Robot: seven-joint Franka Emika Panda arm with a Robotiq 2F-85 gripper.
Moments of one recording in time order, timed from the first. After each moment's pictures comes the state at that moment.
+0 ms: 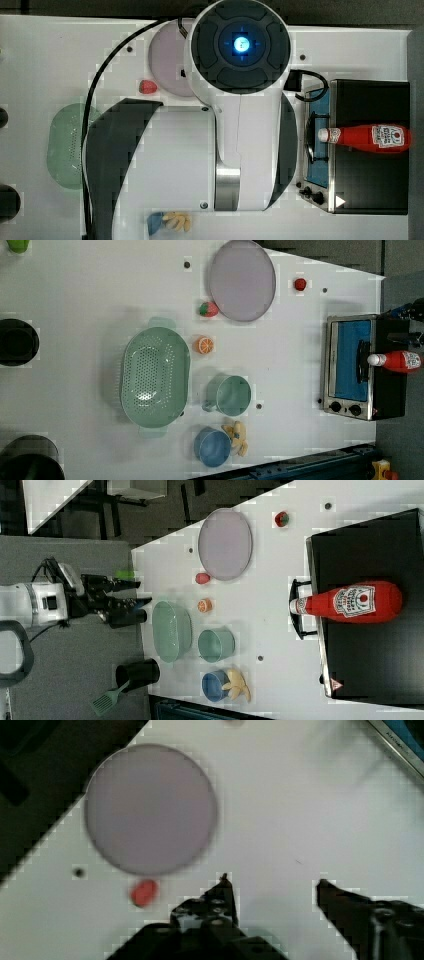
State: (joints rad) arm 0.02 -0.03 -0.01 -1.76 0.01 0.20 0.06
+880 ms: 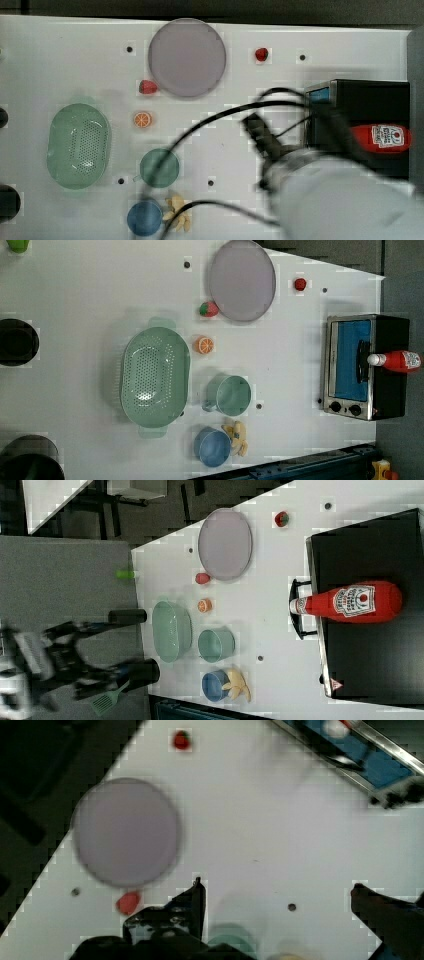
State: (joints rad) arm 0.00 -0.36 -0.15 -1.91 -0.03 0.12 0.07
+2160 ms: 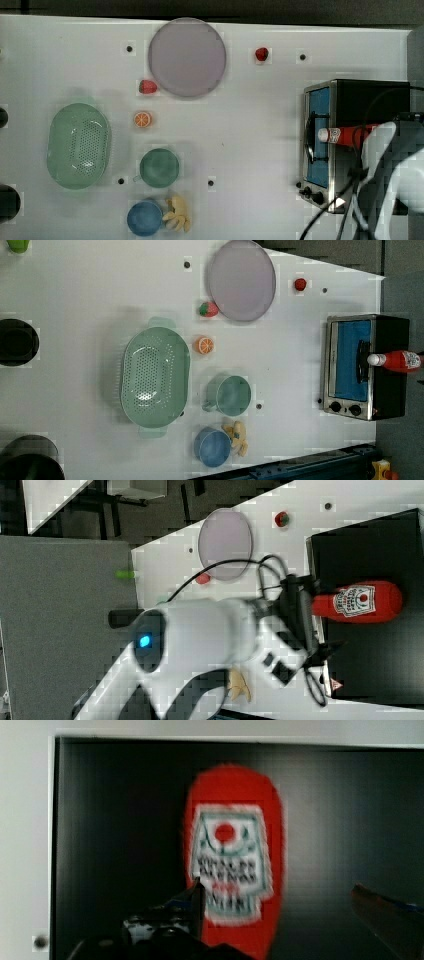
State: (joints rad) arm -0.11 0.25 -0.61 -1.84 0.01 0.54 0.09
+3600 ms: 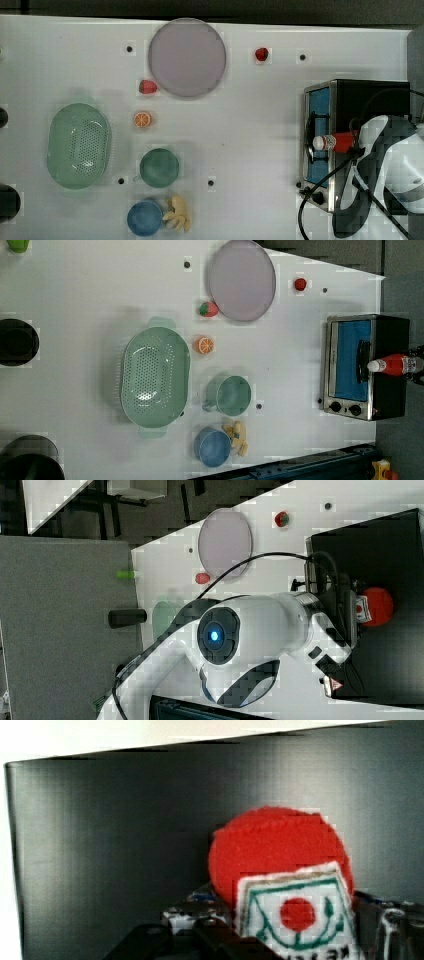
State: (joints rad) arm -0.14 0.39 -0.62 -1.87 0.17 0.70 0.09
